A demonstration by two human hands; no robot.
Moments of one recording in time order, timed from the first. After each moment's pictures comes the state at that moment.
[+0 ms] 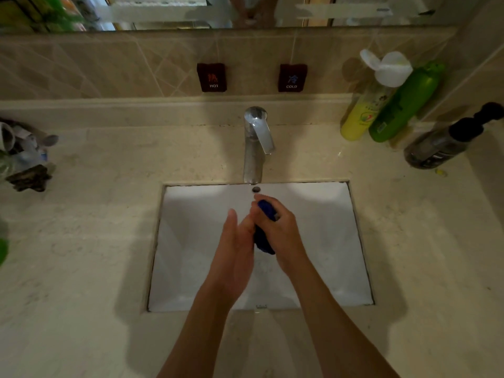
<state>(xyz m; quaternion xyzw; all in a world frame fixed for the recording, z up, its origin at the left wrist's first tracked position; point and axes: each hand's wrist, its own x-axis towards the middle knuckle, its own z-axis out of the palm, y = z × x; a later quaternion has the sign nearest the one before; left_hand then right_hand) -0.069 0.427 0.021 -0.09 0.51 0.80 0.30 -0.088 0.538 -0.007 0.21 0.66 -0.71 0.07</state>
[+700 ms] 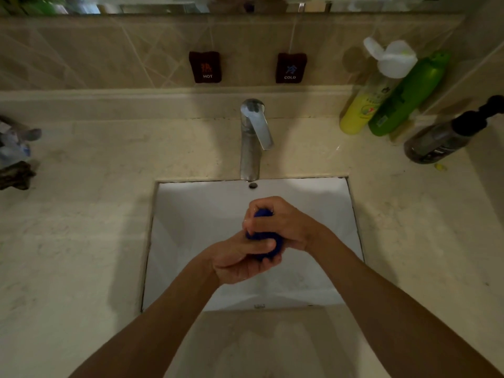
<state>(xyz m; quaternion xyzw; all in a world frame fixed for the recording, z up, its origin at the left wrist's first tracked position) -0.105 0.419 -0.007 -0.09 0.35 0.74 0.57 -0.119 0.576 0.008 -0.01 0.63 -0.70 0.32</state>
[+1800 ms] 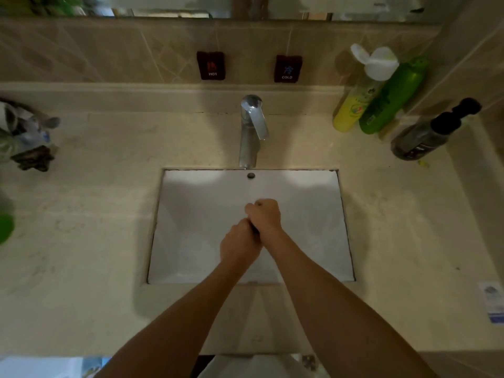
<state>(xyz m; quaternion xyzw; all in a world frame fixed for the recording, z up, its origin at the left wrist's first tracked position) -0.063 0.453 -0.042 -0.03 0.94 0.25 0.24 -0.101 0.523 -0.031 0.35 0.74 -0.56 0.14</state>
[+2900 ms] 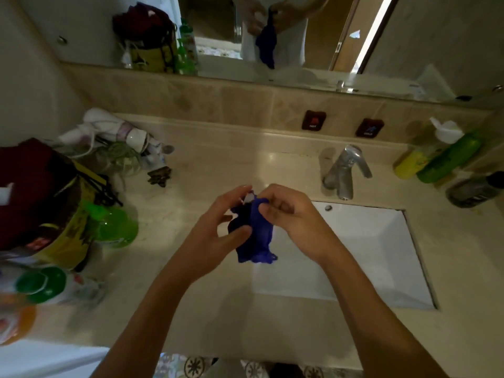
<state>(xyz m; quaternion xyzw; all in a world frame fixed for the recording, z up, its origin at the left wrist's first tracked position) -0.070 0.144 0.140 0.16 0.77 0.61 0.10 -0.076 0.337 0.168 -0.12 0.75 -0.64 0.10</state>
